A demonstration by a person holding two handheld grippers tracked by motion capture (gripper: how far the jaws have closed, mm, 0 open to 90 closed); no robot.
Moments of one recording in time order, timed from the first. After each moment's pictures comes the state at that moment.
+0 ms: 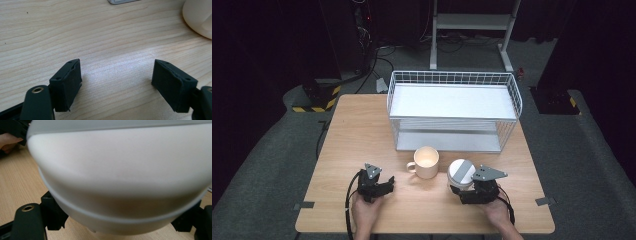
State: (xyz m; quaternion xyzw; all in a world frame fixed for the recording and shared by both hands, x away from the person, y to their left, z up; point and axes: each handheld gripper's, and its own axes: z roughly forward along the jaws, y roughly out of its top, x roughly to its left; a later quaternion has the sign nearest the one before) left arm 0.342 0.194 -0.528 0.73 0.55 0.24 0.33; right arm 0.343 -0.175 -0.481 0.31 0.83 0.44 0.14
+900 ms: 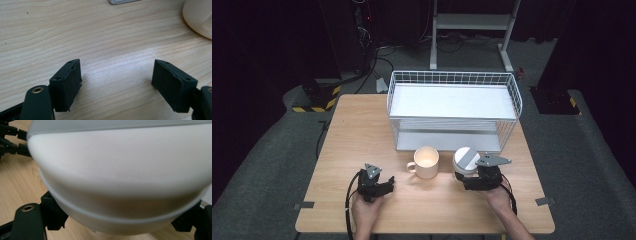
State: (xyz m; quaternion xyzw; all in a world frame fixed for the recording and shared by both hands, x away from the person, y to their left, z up) left arm 0.342 0.194 -0.528 0.73 0.55 0.24 0.33; right arm 0.376 -0.185 -0.472 0.35 0.81 0.44 0.15
